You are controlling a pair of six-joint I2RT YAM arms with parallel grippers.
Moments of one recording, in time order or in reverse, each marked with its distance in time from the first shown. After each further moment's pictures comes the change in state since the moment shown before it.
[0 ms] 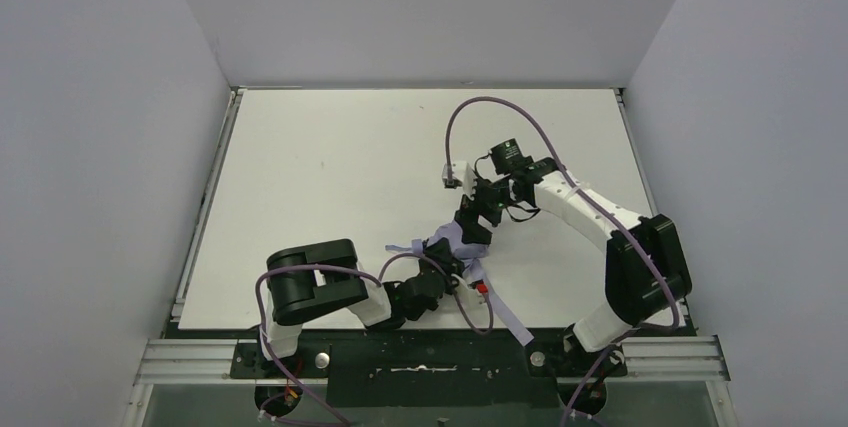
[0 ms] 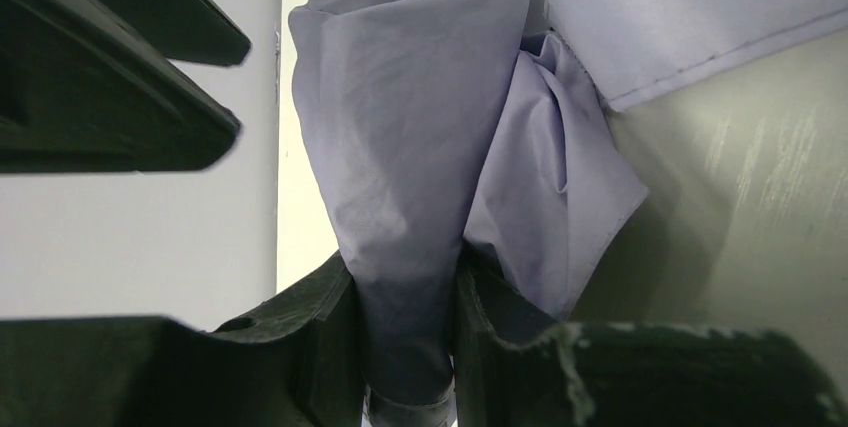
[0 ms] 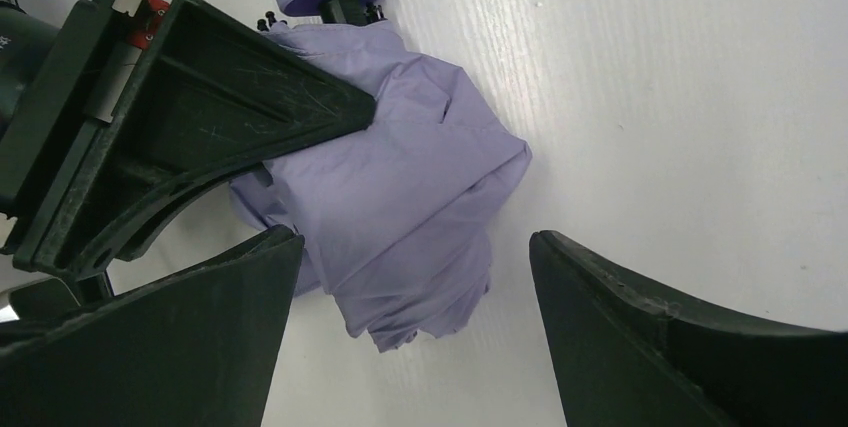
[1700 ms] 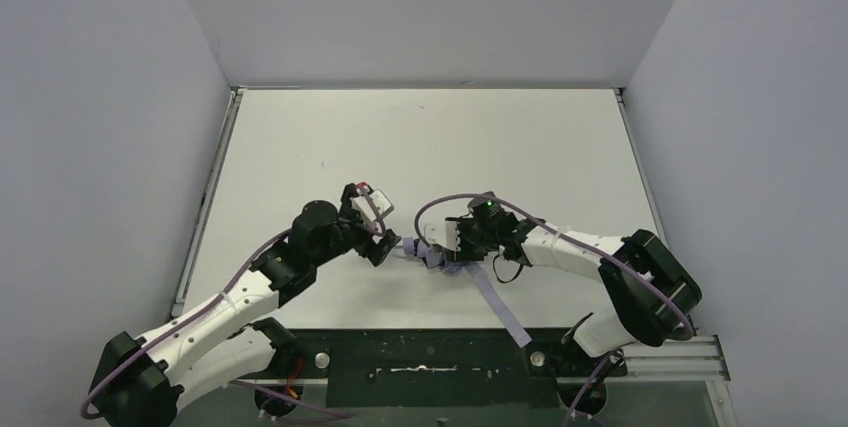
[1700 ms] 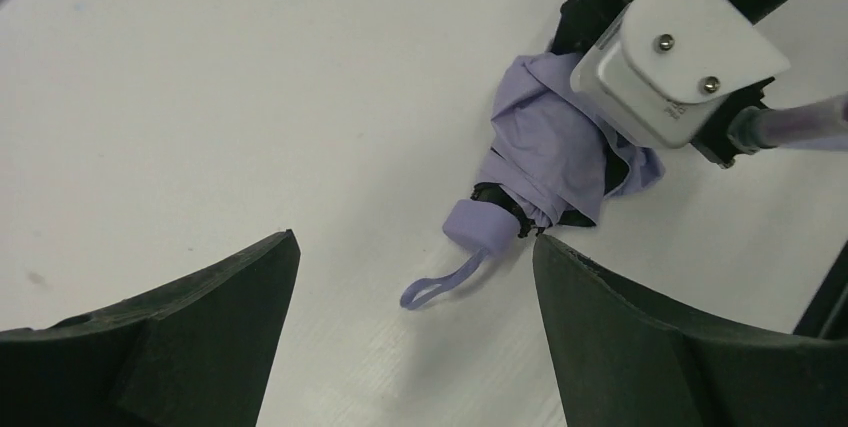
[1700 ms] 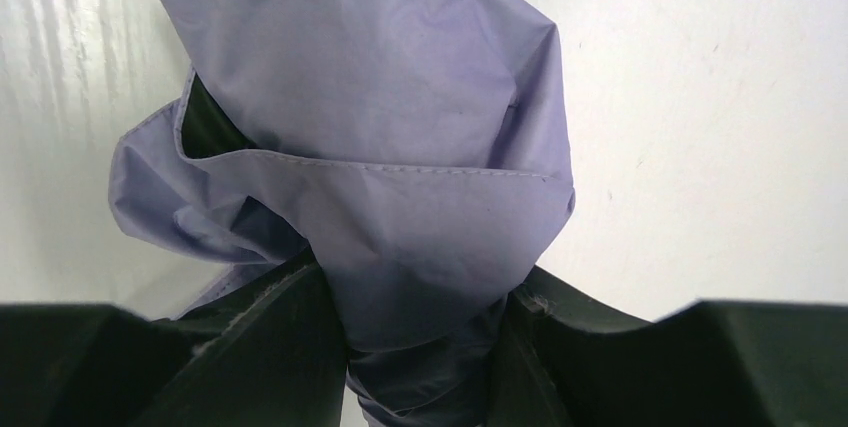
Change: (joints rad) left arm 0.547 -1.078 -0.057 -0.951 0.652 -0.795; right arm 0.233 -0.066 -0.405 0.533 0.325 -0.229
